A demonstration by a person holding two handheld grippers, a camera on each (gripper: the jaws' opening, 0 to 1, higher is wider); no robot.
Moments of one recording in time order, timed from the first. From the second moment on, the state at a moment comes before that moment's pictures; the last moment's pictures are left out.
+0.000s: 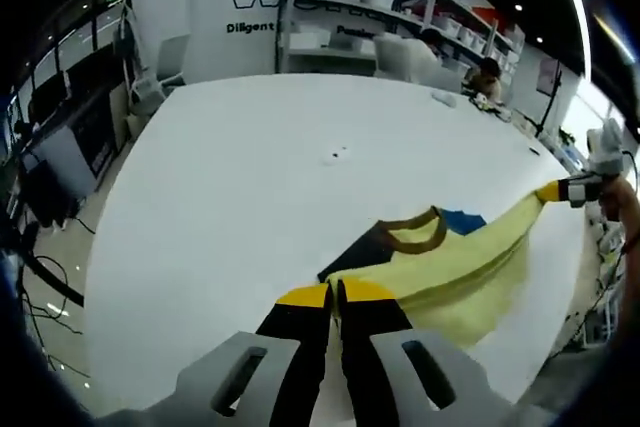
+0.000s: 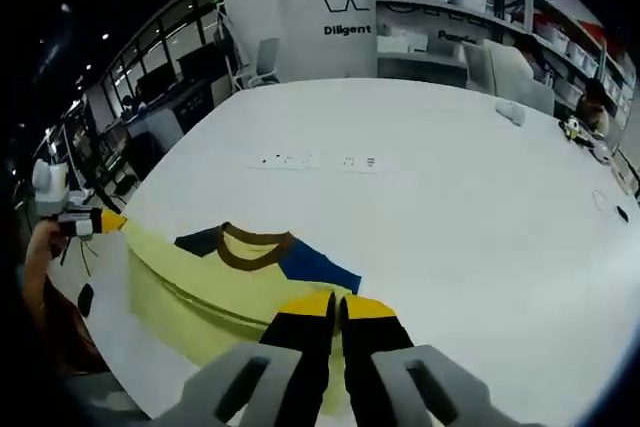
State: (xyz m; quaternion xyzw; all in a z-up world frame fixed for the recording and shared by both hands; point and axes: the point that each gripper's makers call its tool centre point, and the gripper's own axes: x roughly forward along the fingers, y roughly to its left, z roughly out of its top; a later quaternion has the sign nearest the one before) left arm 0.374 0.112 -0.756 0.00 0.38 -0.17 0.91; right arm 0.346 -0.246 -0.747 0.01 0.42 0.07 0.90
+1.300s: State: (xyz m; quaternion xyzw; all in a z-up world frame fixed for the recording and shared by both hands) left arm 0.418 0.108 -0.845 0.08 0.34 -0.16 0.92; right arm 0.395 -0.249 -0.858 -0.05 0.41 0.10 0.91
